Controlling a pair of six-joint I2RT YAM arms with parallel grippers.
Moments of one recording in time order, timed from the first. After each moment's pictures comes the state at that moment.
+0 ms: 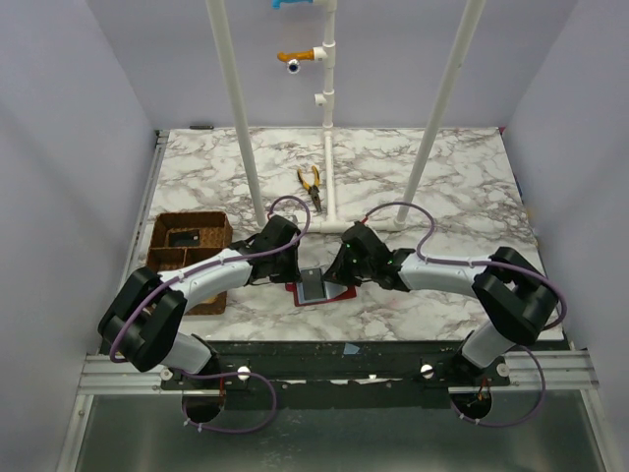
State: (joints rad) left arm -0.65 1.42 0.74 -0.29 0.09 -0.66; right arm 0.85 1.61 0.80 0.01 -0.01 1.09
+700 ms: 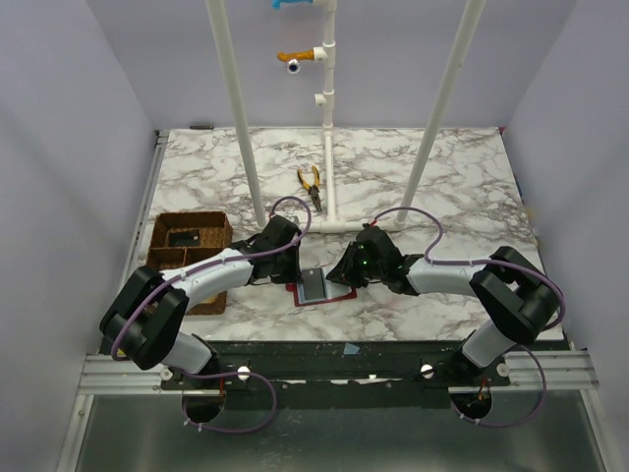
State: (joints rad) left arm -0.65 1.43 0.74 -0.29 0.11 -0.66; right arm 0.77 1.60 0.66 0.19 -0.13 1.06
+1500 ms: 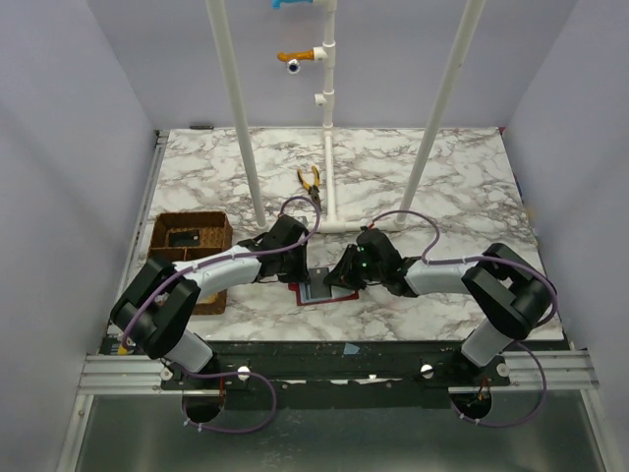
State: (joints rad) left arm -0.68 1.51 0.76 -0.23 0.13 -0.65; right arm 0.77 1.64 0.65 0.25 -0.18 1.07
